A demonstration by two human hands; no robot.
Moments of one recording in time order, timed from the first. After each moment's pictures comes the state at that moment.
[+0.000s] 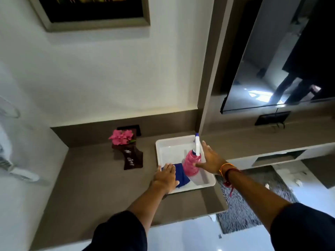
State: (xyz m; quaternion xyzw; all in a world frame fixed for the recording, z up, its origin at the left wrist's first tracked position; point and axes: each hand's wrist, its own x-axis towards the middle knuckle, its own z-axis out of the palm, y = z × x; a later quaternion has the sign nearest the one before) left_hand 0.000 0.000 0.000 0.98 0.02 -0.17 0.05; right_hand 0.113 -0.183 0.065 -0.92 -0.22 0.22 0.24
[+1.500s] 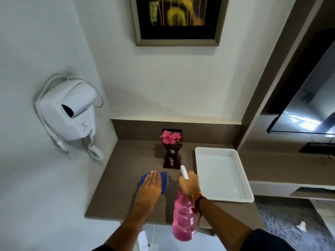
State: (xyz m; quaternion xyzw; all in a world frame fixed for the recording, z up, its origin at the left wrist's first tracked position) left_hand -0.173 0.138 0.013 0.98 0.17 -0.04 -0.06; right_hand -0.059 0.011 0.057 -0.86 -0.12 0.20 0.46
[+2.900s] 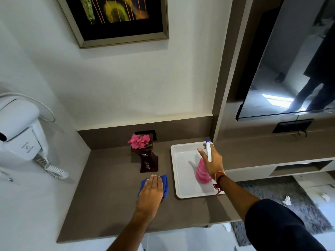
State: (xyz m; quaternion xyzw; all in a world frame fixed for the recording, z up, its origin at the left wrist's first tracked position) left_hand -0.104 0.057 0.013 0.99 0.10 -0.02 -0.07; right_hand 0.095 -0.124 0.057 -0.84 -0.10 0.07 0.53
